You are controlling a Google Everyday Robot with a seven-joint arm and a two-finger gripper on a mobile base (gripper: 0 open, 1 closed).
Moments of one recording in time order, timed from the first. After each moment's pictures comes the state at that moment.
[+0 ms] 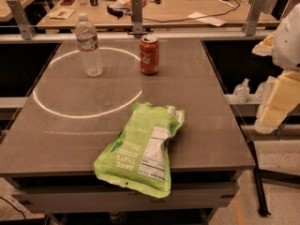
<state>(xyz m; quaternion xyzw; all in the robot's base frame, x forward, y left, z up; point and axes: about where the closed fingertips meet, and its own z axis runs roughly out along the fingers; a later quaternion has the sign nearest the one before) 0.438 -0.217 0.976 -0.60 0.78 -0.03 0.16</state>
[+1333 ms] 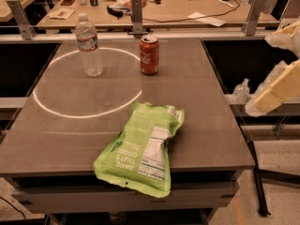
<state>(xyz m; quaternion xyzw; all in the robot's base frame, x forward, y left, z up) 0.449 -0.209 1.002 -0.52 0.79 0.06 0.32</state>
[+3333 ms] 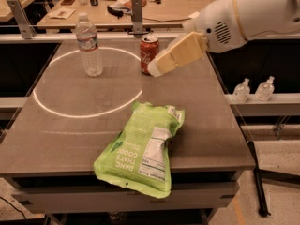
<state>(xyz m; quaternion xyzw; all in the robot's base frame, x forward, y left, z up) 0.530 -0.050 1.015 -0.47 0.75 0.23 0.42</state>
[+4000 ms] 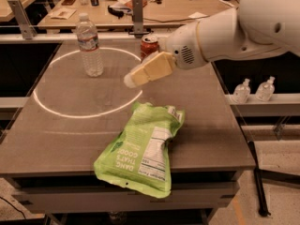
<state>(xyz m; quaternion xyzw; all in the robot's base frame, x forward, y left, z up) 0.555 -0.001 0.968 -0.46 0.73 0.27 0.43</state>
